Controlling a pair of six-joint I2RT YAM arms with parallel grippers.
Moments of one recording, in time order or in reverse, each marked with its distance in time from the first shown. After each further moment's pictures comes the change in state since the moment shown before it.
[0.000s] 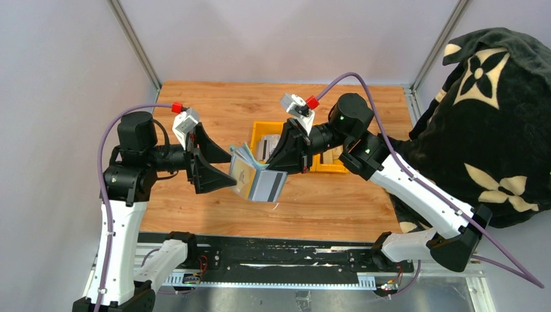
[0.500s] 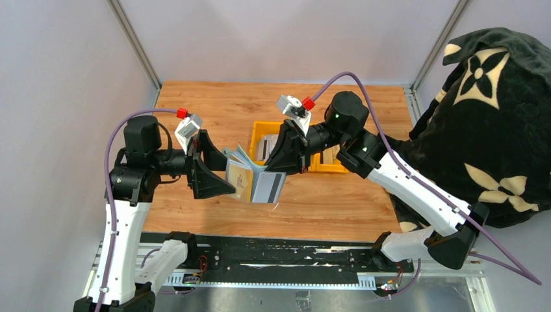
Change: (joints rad) left arm 0.000 -0.019 -0.084 0.005 0.118 -0.021; right arm 0.008 0.028 0.029 -0.050 -0.032 -0.047
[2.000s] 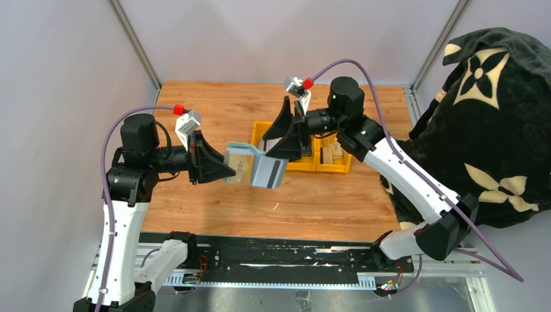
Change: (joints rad) left arm 0.000 0.000 0.035 0.001 -0.109 0.019; right arm -0.155 0.090 0.030 -0.098 0.059 -0.069
